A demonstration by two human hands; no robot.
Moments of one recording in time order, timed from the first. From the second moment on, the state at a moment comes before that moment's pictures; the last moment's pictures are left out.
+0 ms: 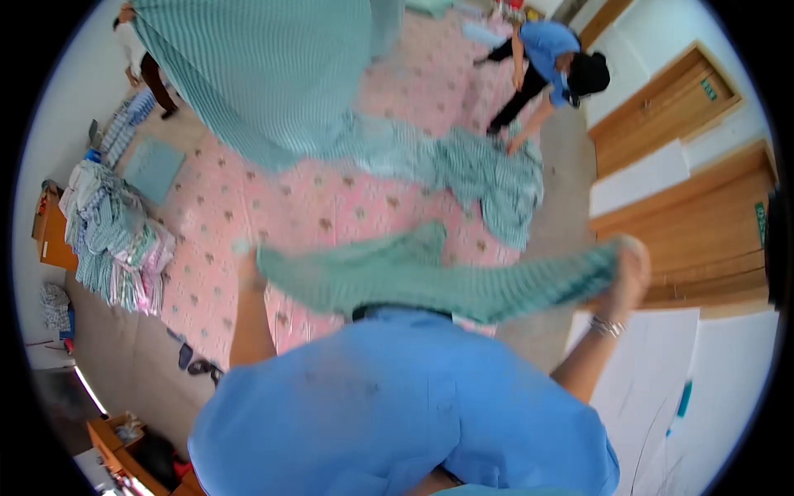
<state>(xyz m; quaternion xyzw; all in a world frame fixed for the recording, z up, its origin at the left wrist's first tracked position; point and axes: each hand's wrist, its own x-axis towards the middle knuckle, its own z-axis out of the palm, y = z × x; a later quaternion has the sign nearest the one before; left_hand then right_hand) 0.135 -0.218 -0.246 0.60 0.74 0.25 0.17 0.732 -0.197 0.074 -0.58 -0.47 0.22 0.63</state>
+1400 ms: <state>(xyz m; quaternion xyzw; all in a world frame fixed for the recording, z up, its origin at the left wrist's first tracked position) 0.452 -0.201 -0.079 0.50 0.34 0.34 0.72 0.624 -0.224 -0.065 -0.46 -0.45 0.59 0.49</state>
